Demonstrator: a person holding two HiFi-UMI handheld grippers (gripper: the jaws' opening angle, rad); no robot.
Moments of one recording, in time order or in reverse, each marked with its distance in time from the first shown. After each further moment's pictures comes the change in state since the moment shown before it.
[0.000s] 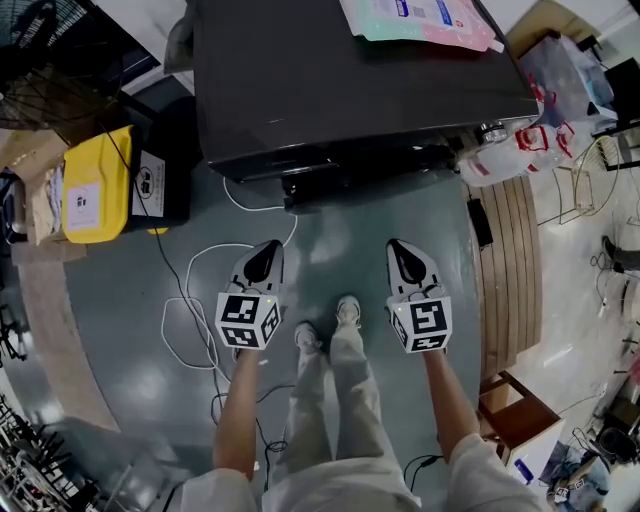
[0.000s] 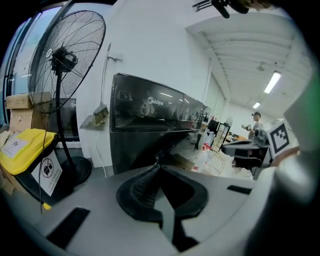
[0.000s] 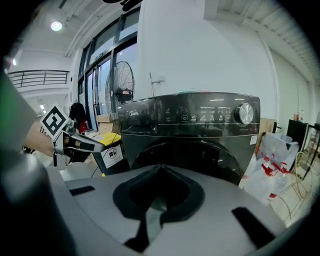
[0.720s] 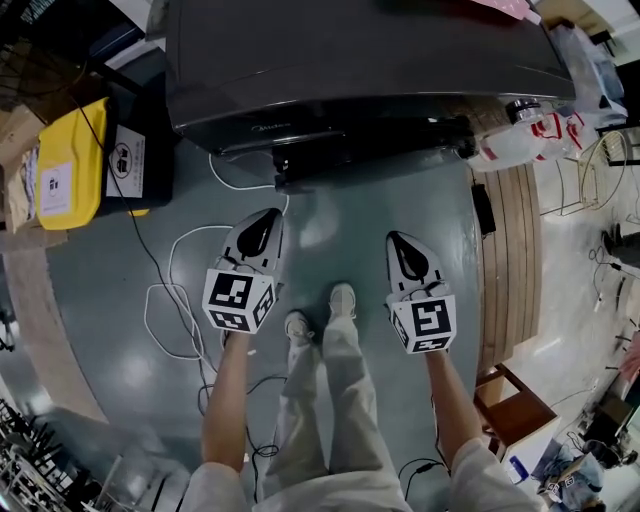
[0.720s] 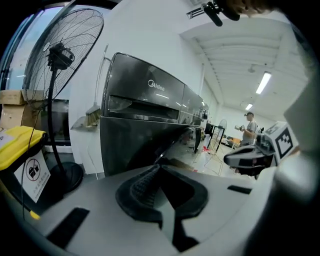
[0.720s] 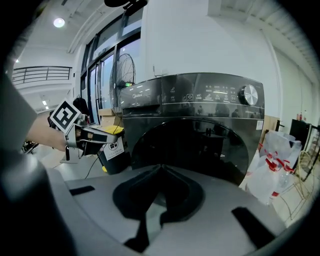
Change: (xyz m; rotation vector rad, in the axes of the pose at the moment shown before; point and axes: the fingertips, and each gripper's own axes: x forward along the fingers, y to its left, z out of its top) left arm 0.051 0.010 -0.026 0.044 -0.085 -0.061; right arm 0.028 0.010 -0.061 -0.029 0.028 0.021
